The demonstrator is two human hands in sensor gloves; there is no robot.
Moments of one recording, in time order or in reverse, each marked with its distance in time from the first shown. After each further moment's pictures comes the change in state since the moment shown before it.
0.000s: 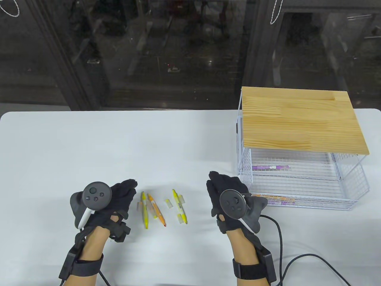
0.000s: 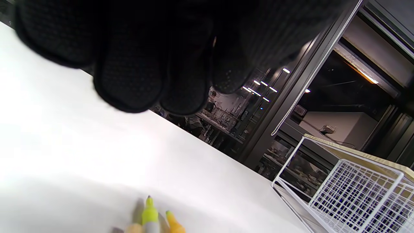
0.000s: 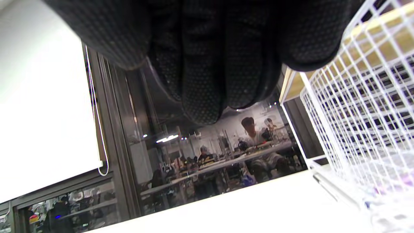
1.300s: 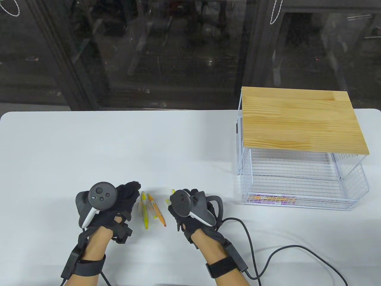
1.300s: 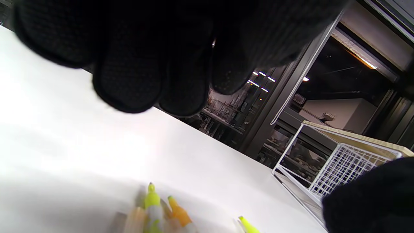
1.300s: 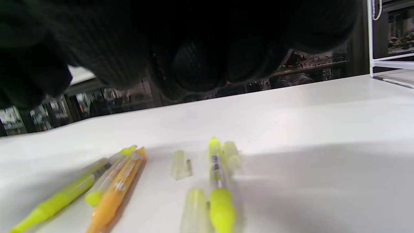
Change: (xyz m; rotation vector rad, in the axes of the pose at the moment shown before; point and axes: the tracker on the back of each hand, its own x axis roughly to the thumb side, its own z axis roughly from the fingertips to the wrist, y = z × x) left_hand 0.003 -0.008 -0.002 -0.033 -0.010 -0.045; right_hand 0.093 0.092 0.008 0.455 -0.125 0.160
